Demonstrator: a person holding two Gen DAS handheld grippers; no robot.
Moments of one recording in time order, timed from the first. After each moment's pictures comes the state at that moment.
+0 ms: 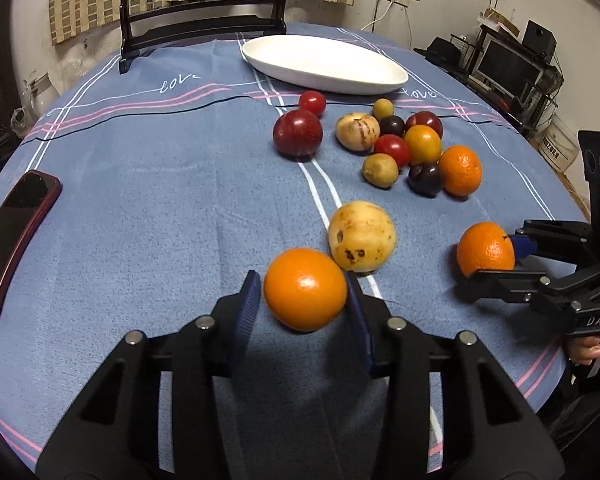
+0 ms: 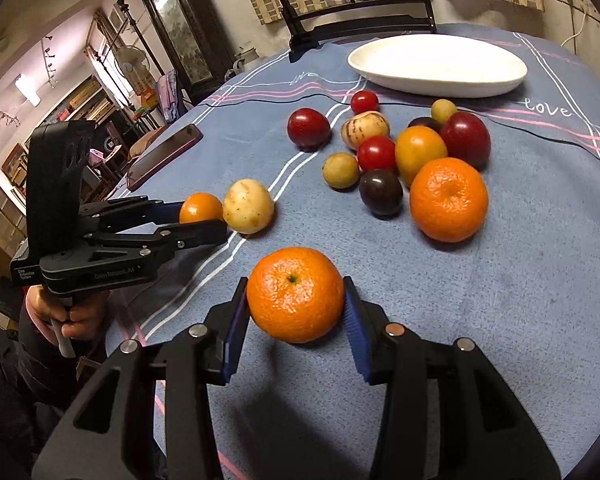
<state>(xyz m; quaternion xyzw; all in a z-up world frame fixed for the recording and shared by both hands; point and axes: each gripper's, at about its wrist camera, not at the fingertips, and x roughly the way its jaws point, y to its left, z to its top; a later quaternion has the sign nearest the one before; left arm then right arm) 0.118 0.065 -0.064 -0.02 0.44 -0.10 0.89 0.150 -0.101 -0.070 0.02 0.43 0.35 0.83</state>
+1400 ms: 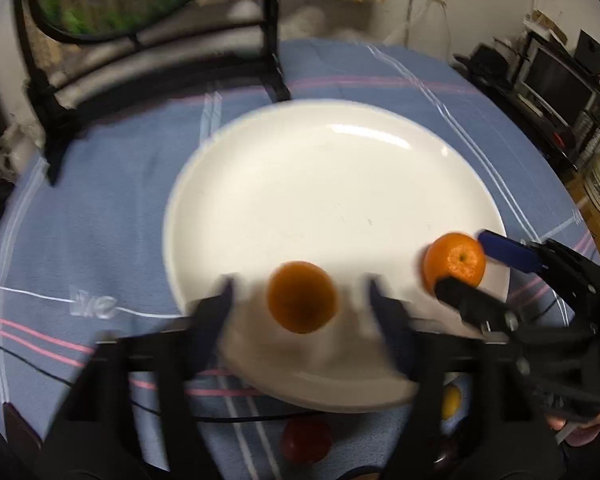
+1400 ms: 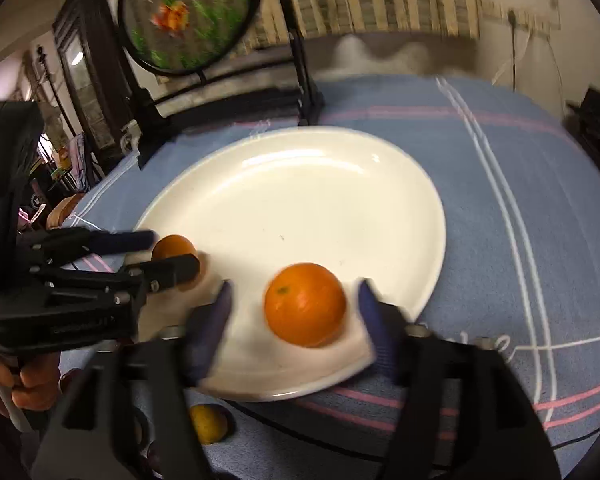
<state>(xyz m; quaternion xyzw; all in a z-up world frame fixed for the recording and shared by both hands) 0.399 0.003 -0.025 0.01 0.45 -0.04 0.89 0.404 -0.132 -0.041 0.02 0.37 0.20 0.91</state>
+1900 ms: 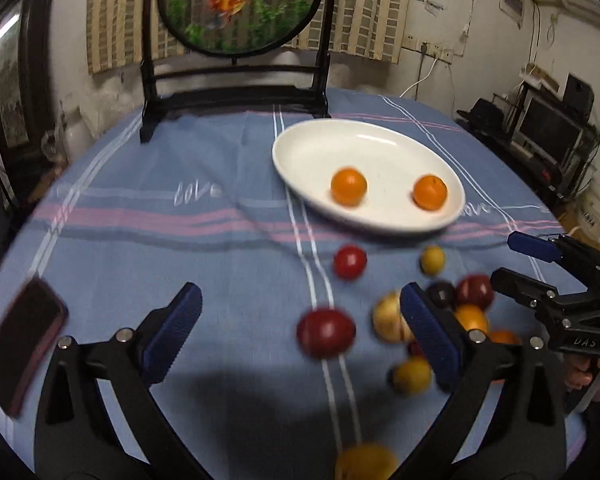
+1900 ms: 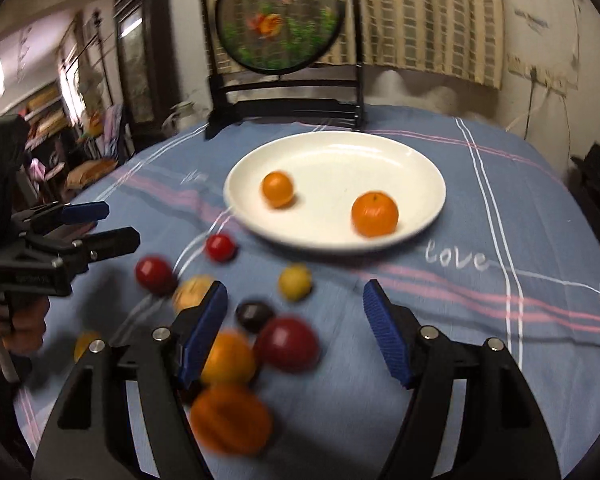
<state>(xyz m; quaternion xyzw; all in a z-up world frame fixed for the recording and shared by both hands) 0.212 0.056 -0.024 -0.05 0.36 -0.02 0.93 0.264 -0.130 -0.029 -0.06 0.32 0.25 0.91</state>
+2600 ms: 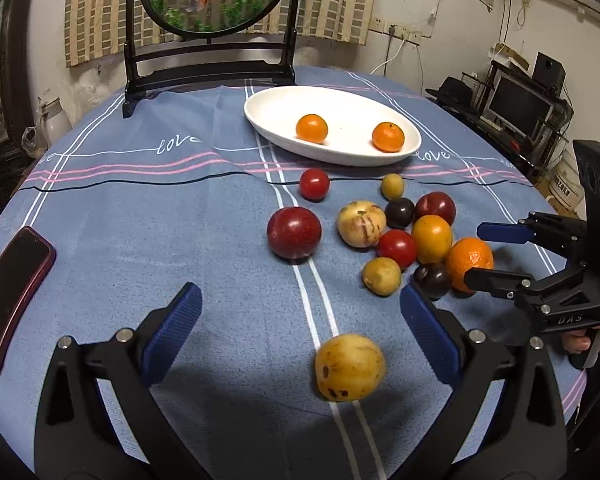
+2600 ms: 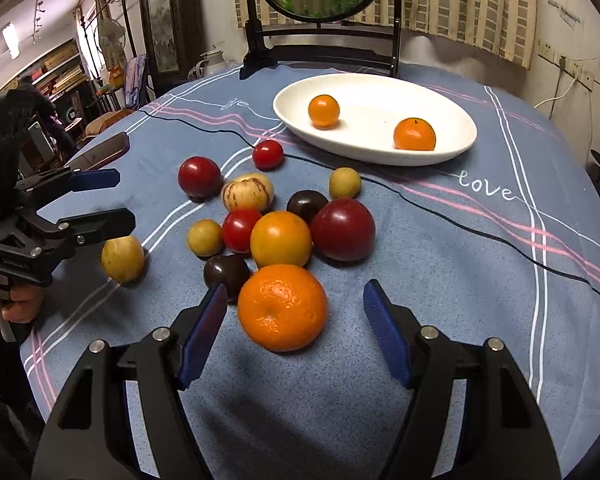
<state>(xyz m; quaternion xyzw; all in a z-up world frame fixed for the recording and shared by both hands) 0.162 0.047 -0.043 -0.03 0.38 -0.07 0.92 0.228 -0.120 -0.054 -0.10 0.39 0.29 0.87</state>
